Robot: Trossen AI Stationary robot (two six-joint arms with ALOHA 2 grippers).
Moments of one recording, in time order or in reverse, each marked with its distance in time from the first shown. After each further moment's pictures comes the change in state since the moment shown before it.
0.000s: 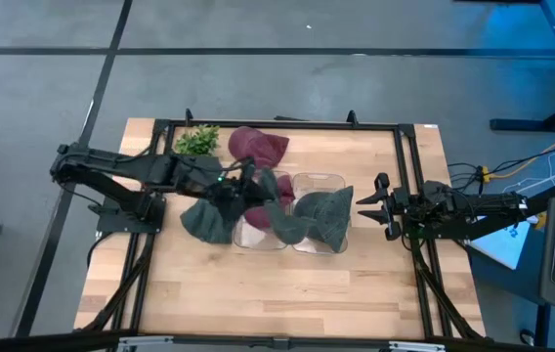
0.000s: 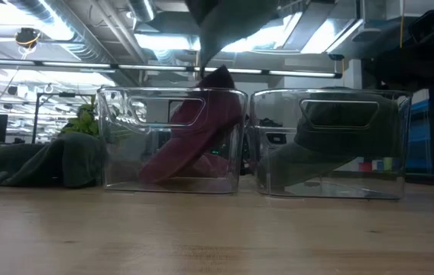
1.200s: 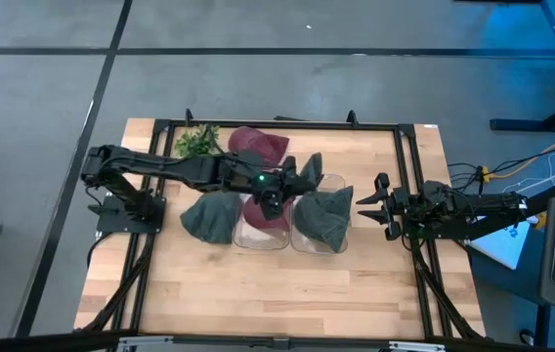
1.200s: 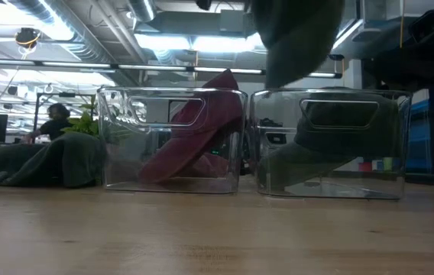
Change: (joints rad) left arm 0.113 0.290 0.091 0.325 0.063 0.552; right arm 0.000 0.000 0.000 0.000 0.000 0.000
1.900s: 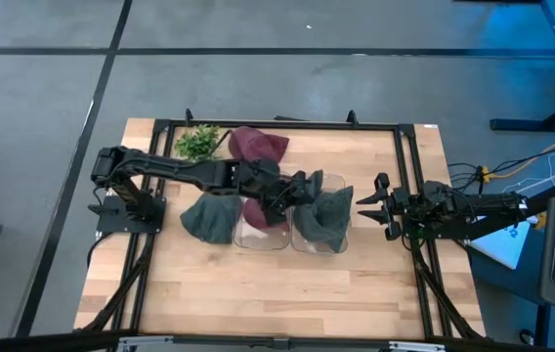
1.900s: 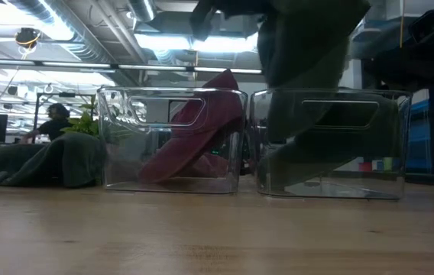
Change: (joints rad) left arm 0.012 0.083 -0.001 -0.120 0.066 0.045; right arm 0.000 0.000 0.000 0.000 0.000 0.000
